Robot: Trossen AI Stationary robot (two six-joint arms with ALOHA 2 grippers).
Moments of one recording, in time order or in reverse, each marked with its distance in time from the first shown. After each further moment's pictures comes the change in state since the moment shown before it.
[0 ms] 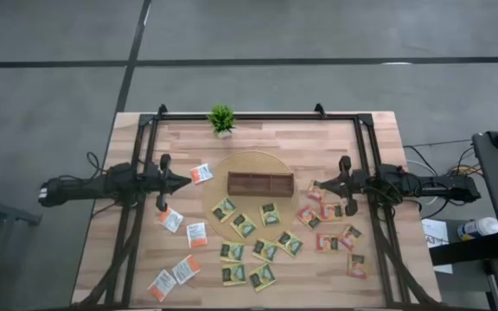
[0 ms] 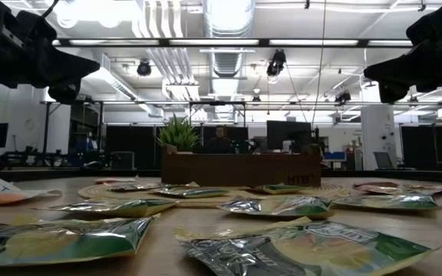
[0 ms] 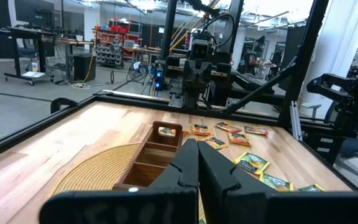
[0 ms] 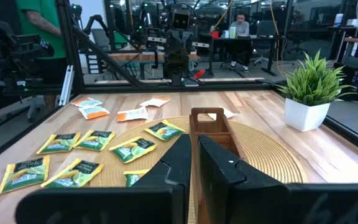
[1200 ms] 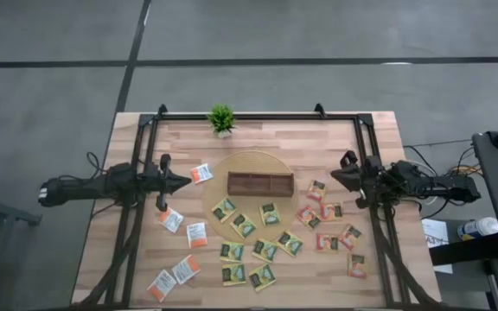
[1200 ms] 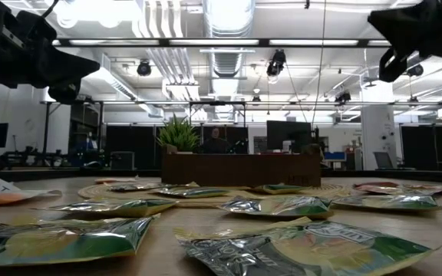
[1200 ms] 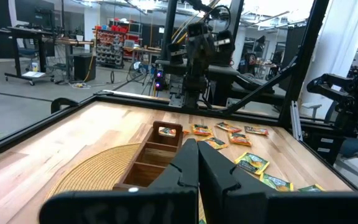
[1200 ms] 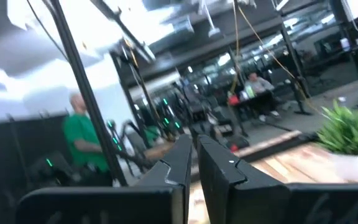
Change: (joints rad) left arm 0.001 0.000 0.000 0.000 0.000 0.000; right arm -0.001 0.000 0.000 0.398 0.026 0.370
